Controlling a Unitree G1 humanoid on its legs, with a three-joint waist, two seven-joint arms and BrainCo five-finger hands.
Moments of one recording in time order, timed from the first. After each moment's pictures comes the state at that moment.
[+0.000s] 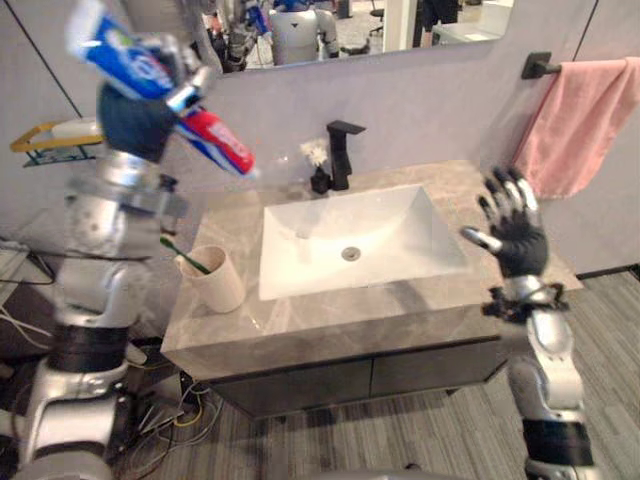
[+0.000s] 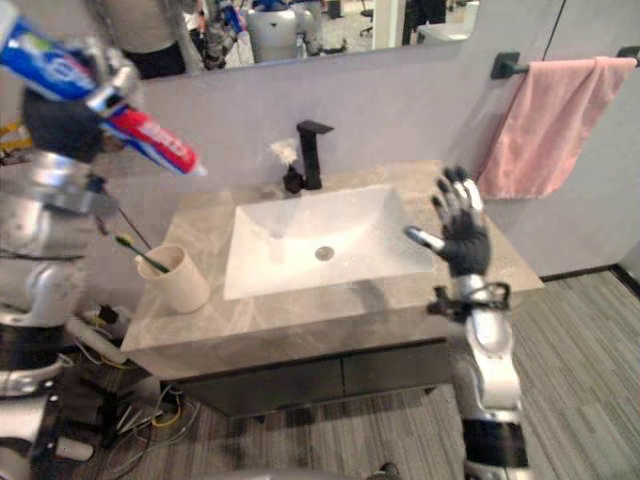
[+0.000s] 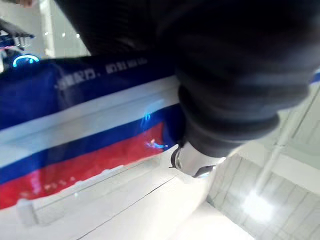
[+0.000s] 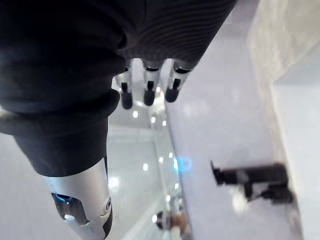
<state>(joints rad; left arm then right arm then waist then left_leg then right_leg) -0.49 0.76 0.09 -0.19 -0.73 -0.14 -0.08 -0.03 -0.26 -0.20 -0.21 0.45 -0.09 0.07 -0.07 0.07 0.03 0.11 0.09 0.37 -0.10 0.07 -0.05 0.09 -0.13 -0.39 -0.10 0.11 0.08</state>
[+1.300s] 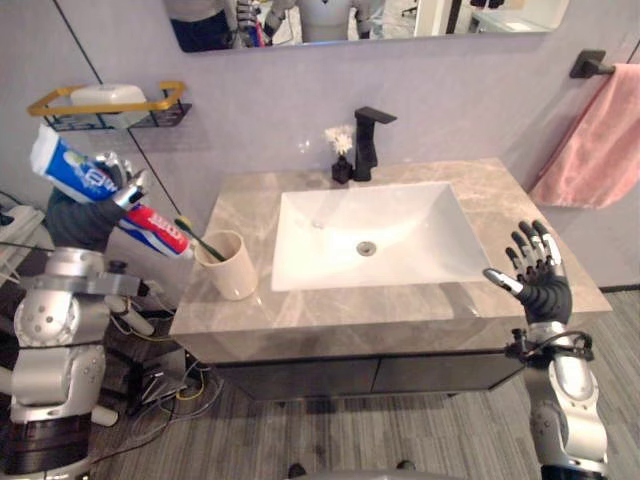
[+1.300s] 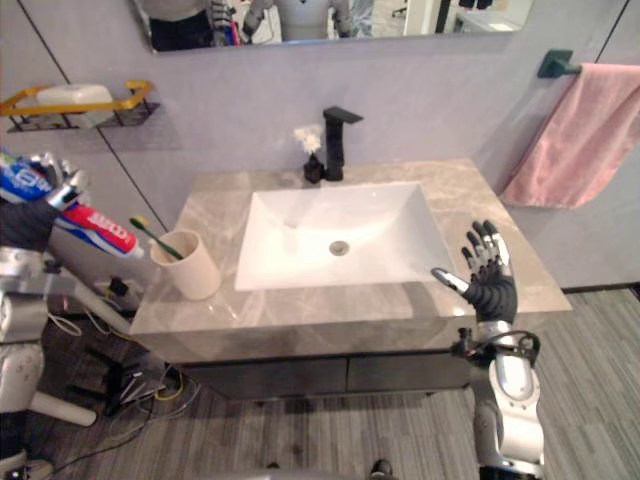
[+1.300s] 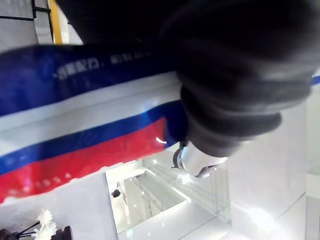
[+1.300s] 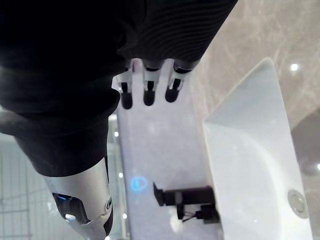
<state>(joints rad) -0.06 0.66 0.32 -0.24 -0.62 -0.13 -0.11 0.13 -0.22 -0.28 -0.22 0.39 -0.06 0.09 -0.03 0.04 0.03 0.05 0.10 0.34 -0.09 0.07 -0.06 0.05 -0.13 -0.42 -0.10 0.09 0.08</state>
